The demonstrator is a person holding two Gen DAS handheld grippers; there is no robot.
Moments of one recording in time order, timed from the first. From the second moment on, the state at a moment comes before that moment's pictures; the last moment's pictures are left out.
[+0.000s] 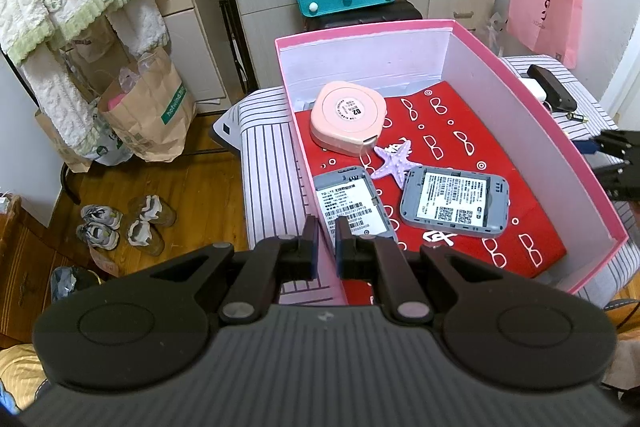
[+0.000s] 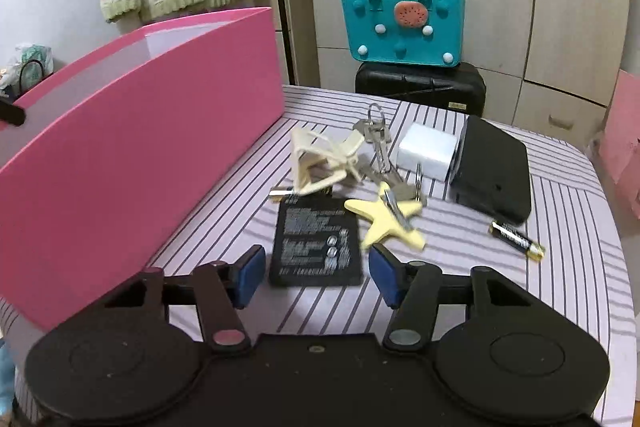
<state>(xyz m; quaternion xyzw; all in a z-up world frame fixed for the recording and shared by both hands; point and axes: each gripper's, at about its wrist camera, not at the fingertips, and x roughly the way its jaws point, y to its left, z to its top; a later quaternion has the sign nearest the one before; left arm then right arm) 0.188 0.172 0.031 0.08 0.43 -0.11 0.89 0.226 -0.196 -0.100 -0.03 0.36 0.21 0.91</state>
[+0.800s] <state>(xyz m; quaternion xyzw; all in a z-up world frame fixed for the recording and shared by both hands) 0.188 0.173 0.031 0.08 0.43 -0.11 0.89 0.227 -0.175 -0.086 -0.07 0.43 0.20 0.88</state>
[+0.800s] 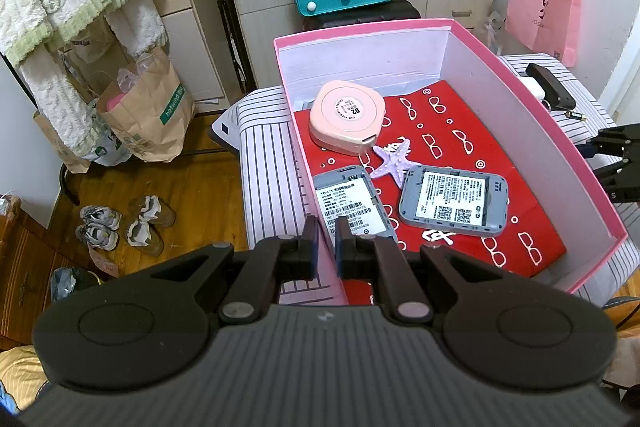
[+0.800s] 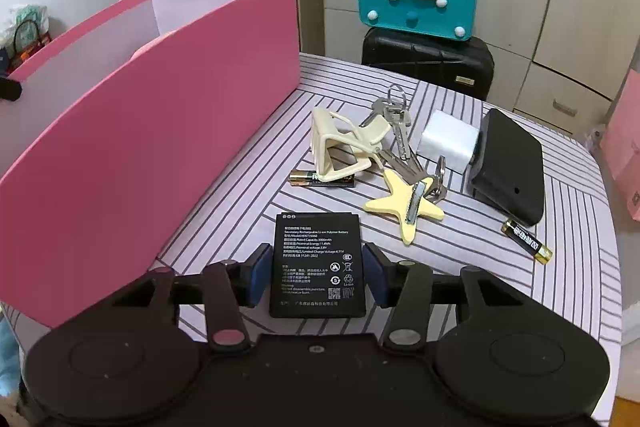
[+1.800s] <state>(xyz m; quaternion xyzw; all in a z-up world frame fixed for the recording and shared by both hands) 0.190 0.156 0.035 0.15 0.45 -0.11 0.87 0.245 -0.047 0.035 -0.20 0.37 0.35 0.84</state>
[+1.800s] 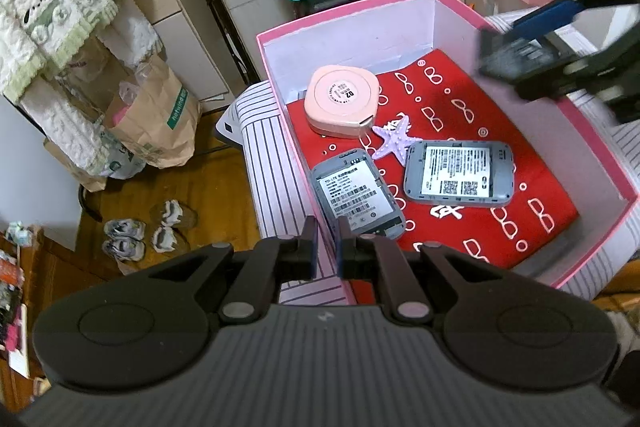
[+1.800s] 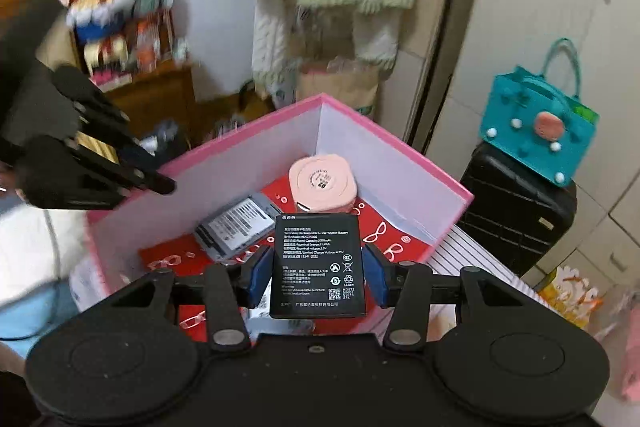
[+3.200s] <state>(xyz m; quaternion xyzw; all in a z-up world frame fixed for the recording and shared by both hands) 0.186 0.157 0.034 0.13 0.44 -0.11 0.88 0.221 -0.191 0.035 -0.06 0.33 0.25 0.91</state>
